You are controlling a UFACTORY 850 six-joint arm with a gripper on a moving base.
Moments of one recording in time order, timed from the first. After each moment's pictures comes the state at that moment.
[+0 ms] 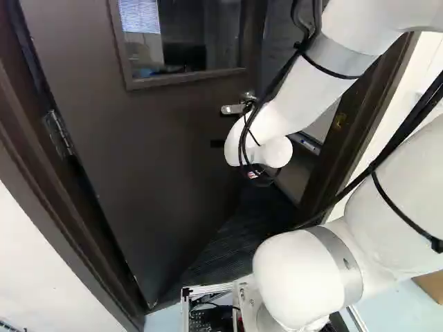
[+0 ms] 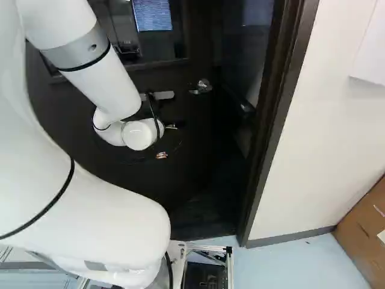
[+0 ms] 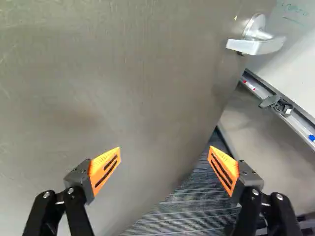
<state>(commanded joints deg) 5.3 12.3 -17.3 -2.7 37.8 0.0</state>
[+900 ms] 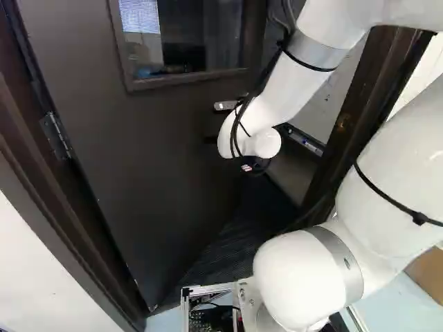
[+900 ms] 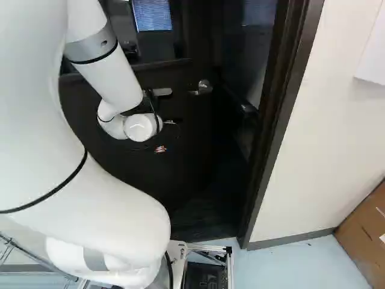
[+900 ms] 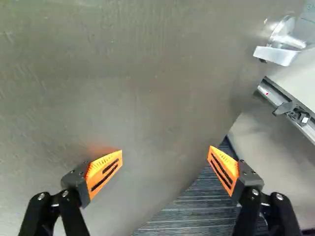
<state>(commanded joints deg) 8.1 4.8 -24.2 -2.4 37.8 0.0</state>
